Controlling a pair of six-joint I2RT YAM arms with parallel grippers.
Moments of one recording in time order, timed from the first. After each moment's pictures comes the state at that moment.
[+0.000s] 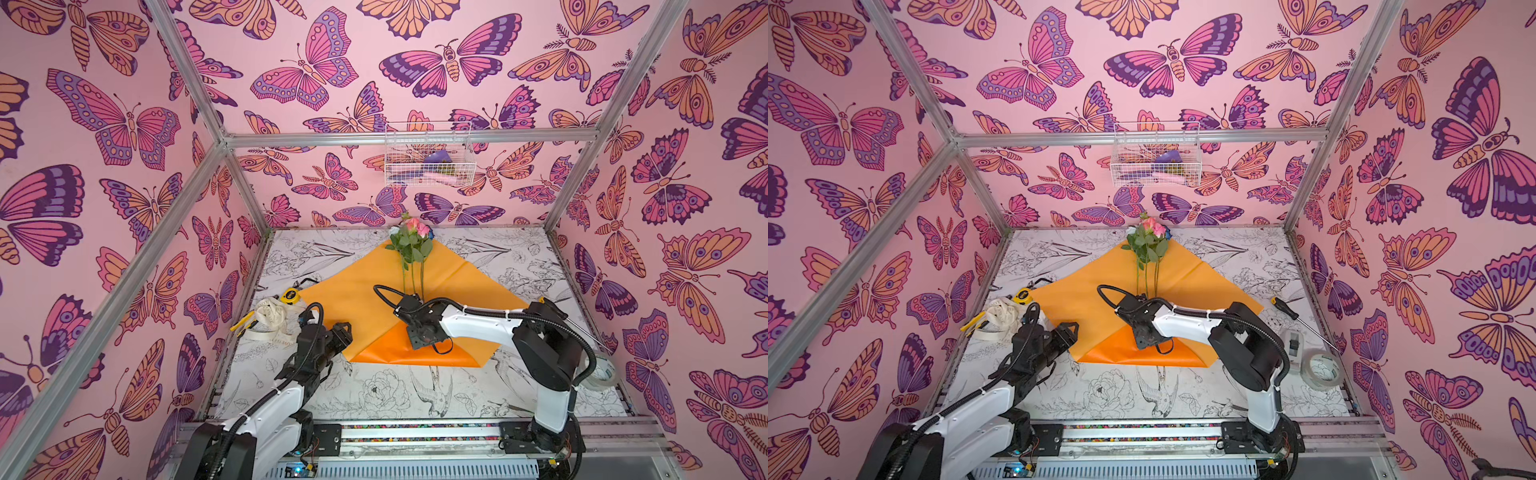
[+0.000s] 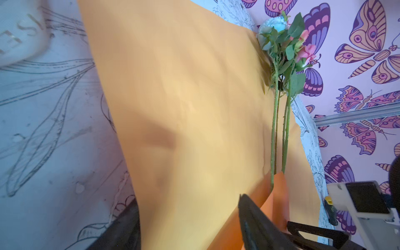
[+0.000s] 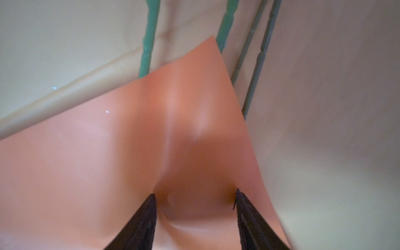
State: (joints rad) left arm -0.24 1.00 0.16 0.26 0.07 -0.83; right arm 0.93 1.90 1.25 -0.68 0.27 0.58
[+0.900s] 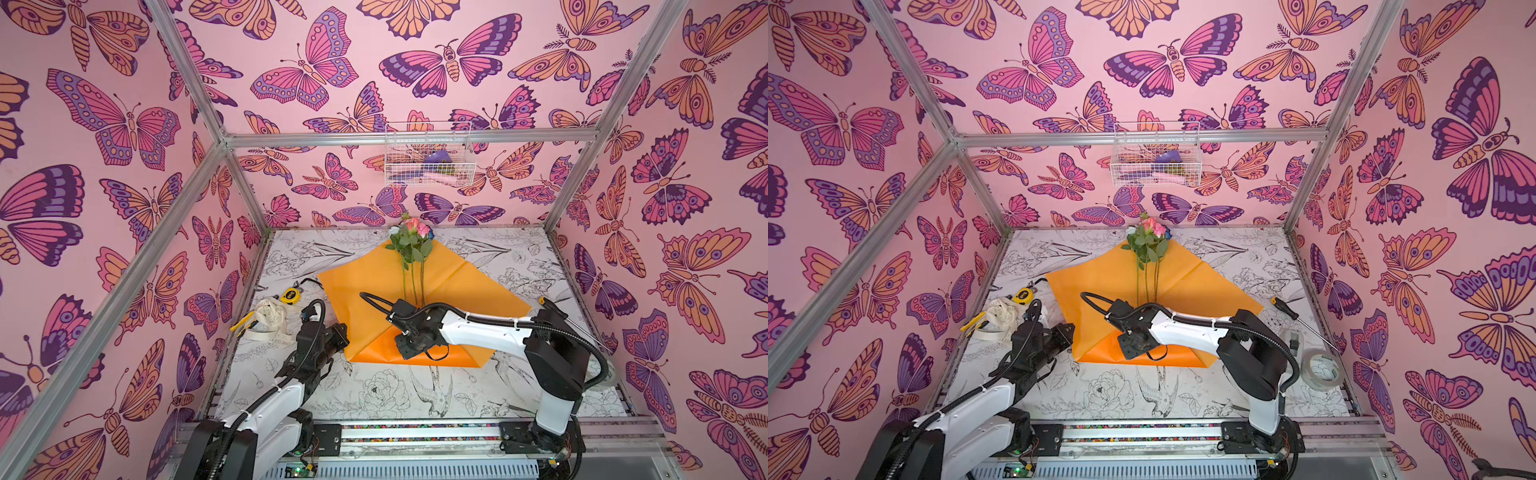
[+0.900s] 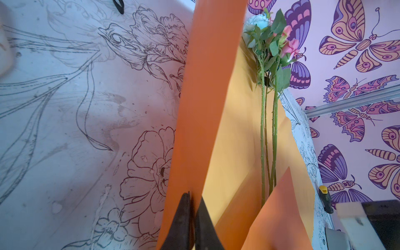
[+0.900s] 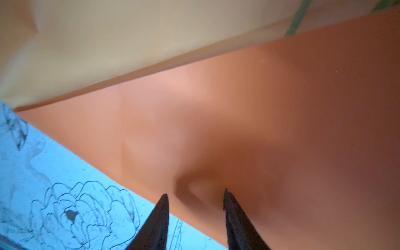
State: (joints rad) left arm -0.24 1.00 0.18 0.29 0.11 -0.79; right arm 1.02 1.85 1.27 -0.67 0.05 0.52
